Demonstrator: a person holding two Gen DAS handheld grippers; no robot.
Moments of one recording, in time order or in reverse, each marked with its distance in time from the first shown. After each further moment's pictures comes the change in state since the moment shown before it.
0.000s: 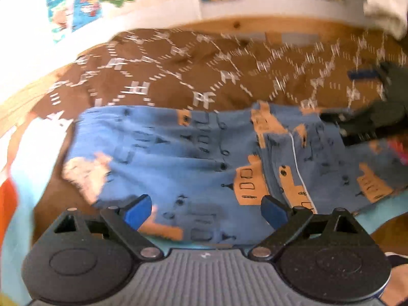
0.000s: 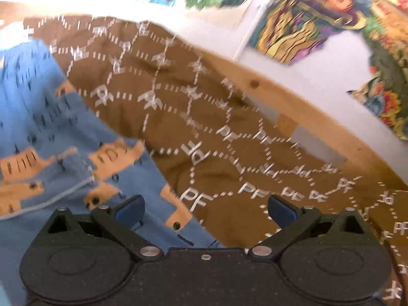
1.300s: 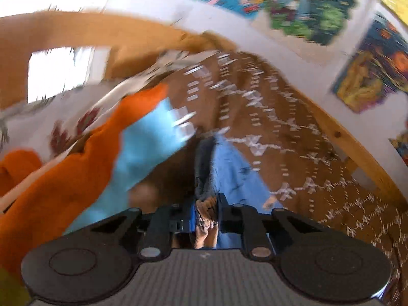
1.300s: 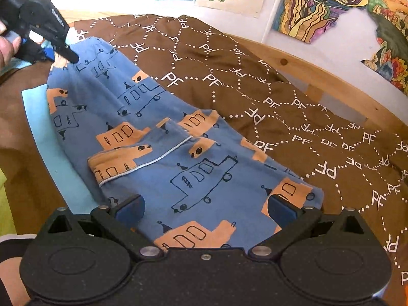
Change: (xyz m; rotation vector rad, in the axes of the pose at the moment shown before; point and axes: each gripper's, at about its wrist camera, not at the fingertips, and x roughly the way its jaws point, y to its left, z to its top) left arm -0.002 0.114 0.024 -0.701 -0.092 0.007; right arm -0.061 0.057 -0.031 0.078 0.102 0.127
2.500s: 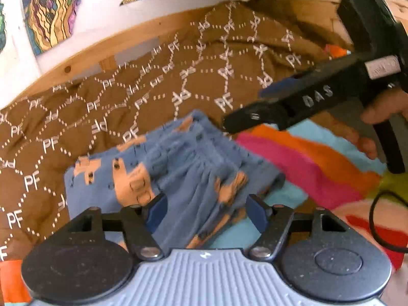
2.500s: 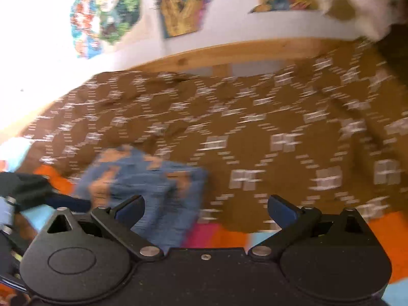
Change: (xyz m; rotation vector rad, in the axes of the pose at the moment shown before) left arm 0.001 -0.209 -0.188 1.137 0.216 -0.427; right arm -0.039 -0.151 -0.039 0.509 -0.039 0.127
